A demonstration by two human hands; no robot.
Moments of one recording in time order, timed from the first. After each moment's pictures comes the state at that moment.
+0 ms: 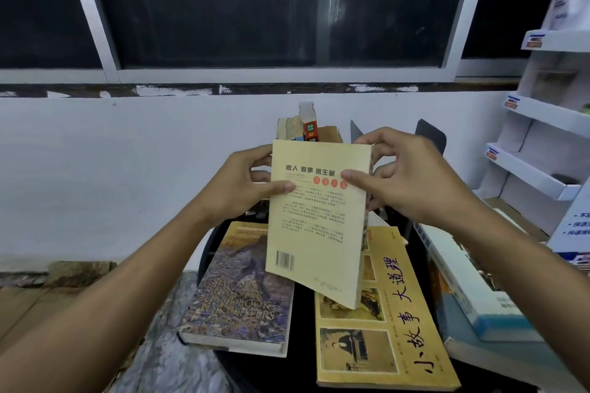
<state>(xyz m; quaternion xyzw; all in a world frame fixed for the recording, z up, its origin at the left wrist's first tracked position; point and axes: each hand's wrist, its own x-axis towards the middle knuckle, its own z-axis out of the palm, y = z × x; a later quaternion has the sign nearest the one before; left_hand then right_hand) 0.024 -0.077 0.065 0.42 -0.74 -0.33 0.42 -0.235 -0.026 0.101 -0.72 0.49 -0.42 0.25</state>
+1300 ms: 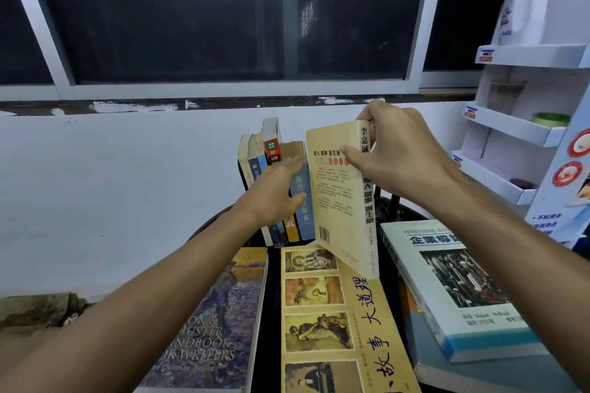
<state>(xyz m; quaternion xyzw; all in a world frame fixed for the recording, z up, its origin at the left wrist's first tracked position) -0.073 -0.145 0.053 0.48 -0.84 -0.05 0.25 -0.266 -0.056 0.142 -0.72 0.59 -0.36 -0.08</state>
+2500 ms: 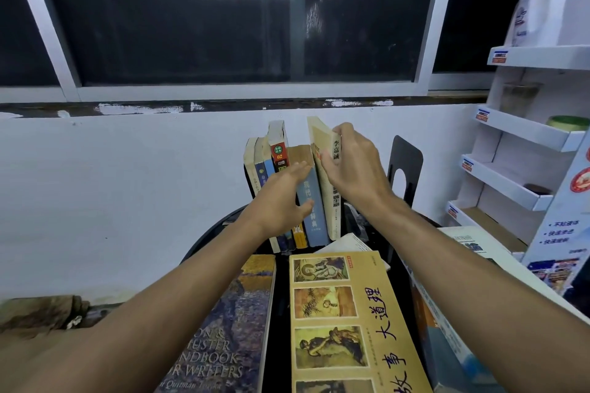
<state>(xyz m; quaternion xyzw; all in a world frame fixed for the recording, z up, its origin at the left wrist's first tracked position) -0.070 -0.143 0.050 0.48 -0.84 -0.05 0.27 -0.232 -0.147 0.079 -0.71 0.52 -0.45 -0.12</state>
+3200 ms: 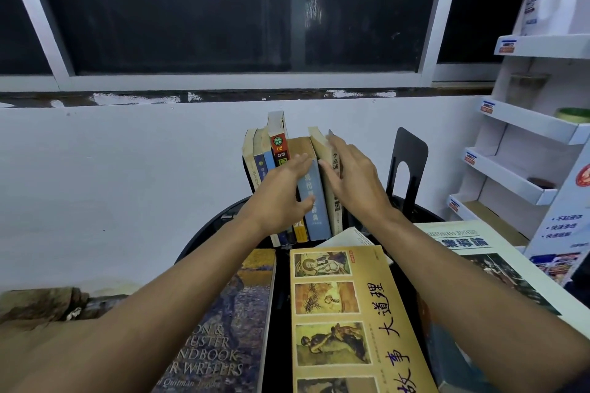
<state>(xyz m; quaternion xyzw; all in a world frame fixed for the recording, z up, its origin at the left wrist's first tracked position) -0.068 -0.145 0.044 0.47 -0.84 -0.05 0.28 -0.245 -0.179 0.023 -0.73 0.49 -0.47 -0.08</state>
